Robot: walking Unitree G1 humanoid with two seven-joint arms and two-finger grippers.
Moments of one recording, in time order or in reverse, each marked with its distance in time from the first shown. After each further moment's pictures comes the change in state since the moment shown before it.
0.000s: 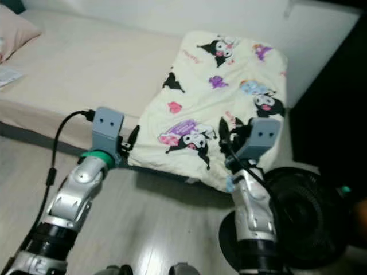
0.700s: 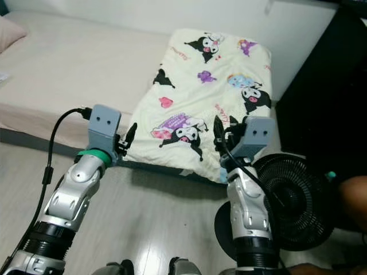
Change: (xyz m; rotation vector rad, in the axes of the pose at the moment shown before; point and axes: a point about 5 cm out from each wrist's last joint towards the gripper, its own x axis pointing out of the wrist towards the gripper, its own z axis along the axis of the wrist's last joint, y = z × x) left arm 0.000 -0.002 0.002 -0.004 -0.016 -0.011; right arm 0.001 -0.001 -0.001 0.000 0.001 -0.004
